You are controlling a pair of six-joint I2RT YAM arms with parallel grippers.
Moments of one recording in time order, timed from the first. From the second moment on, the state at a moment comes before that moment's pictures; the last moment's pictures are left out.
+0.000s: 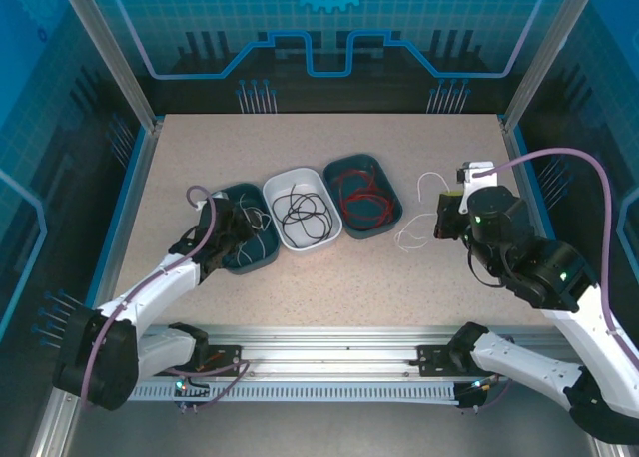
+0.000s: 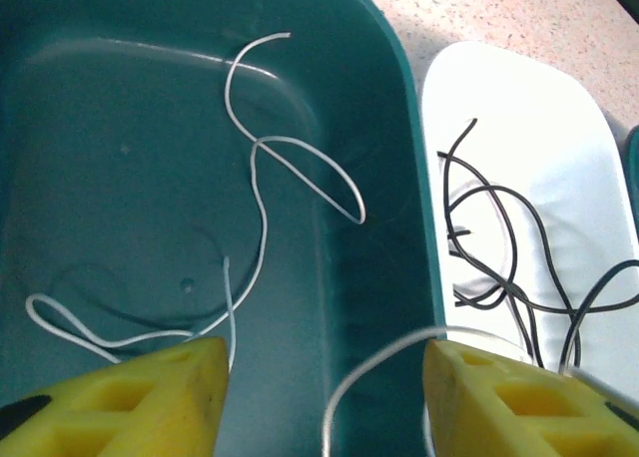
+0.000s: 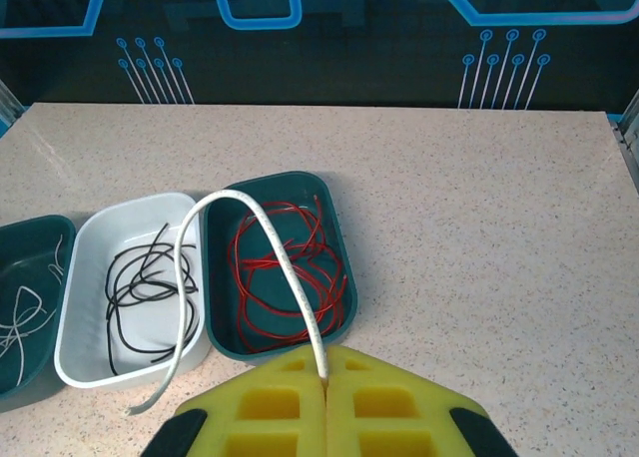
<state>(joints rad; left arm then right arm) -0.26 1.13 0.56 -0.16 -0.08 -0.81 0.70 0.83 1.32 -1.02 0.48 0.37</state>
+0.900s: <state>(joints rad) -0.22 1.33 0.87 -0.54 -0.22 -0.47 0.68 0.86 1.28 -0.98 0.39 0.38</state>
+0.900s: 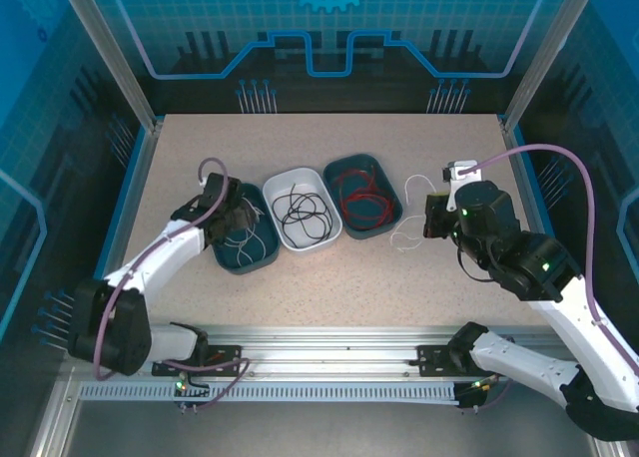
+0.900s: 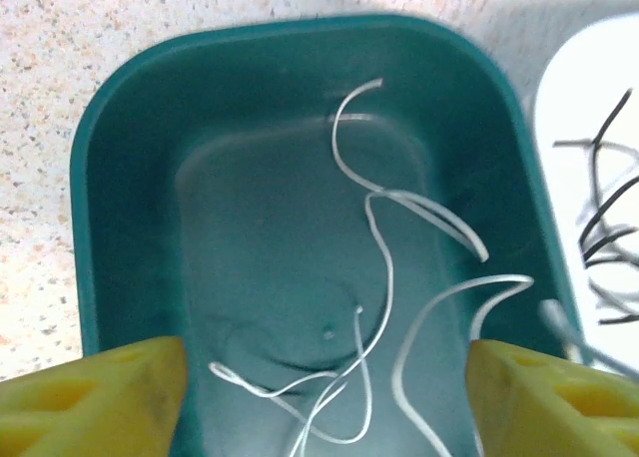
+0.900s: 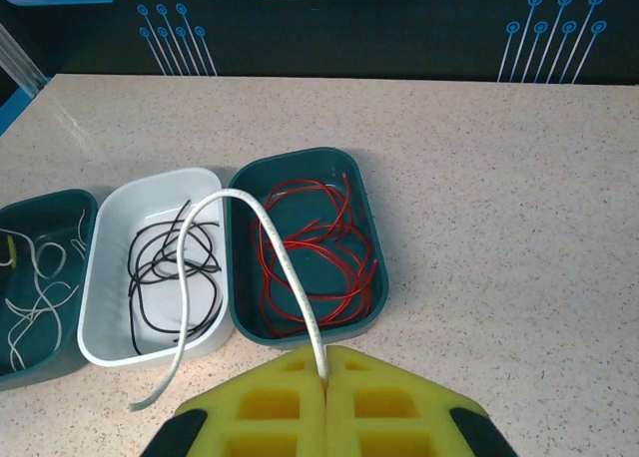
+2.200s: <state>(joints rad) -0.19 1.02 1.08 -0.81 -0.39 -0.22 0.67 1.07 1.28 -0.79 0.11 0.38</state>
